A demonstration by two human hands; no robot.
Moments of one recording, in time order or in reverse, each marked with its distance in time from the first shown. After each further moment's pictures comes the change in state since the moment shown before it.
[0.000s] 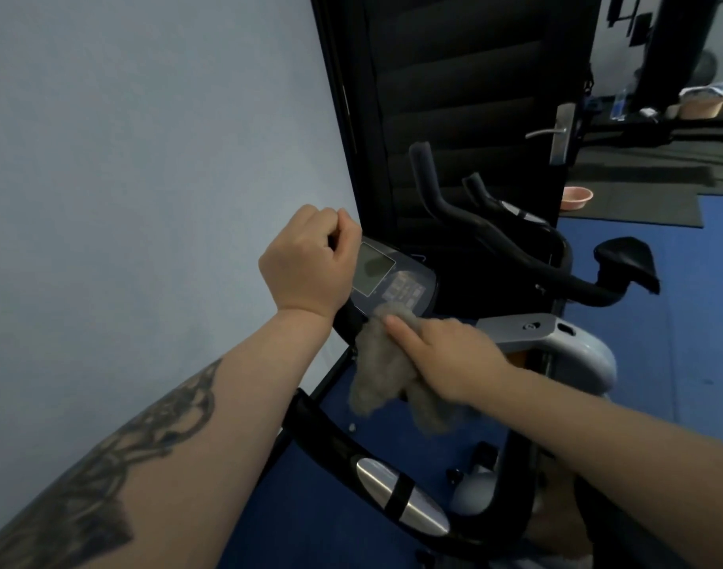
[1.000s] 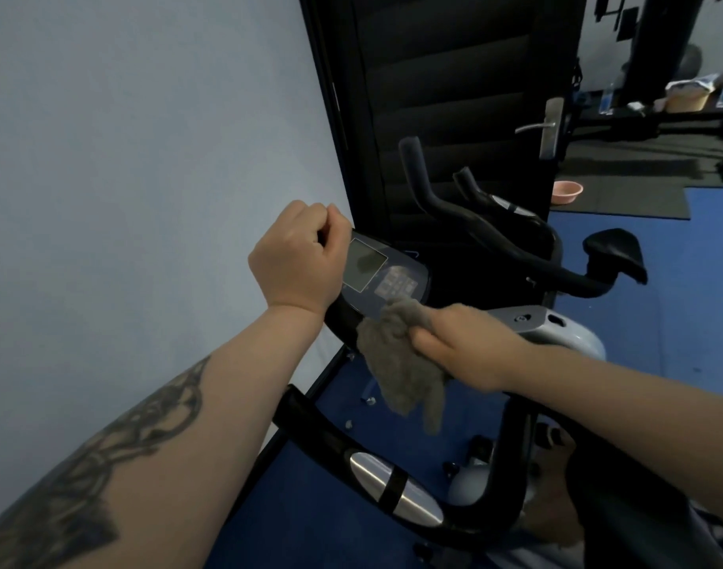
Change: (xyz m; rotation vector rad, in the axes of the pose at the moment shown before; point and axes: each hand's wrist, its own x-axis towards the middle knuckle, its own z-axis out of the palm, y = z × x) left_hand 0.000 -0.001 0.001 -0.004 0.004 0.016; right_hand -0.007 0.023 -0.023 0.200 -0.109 -0.155
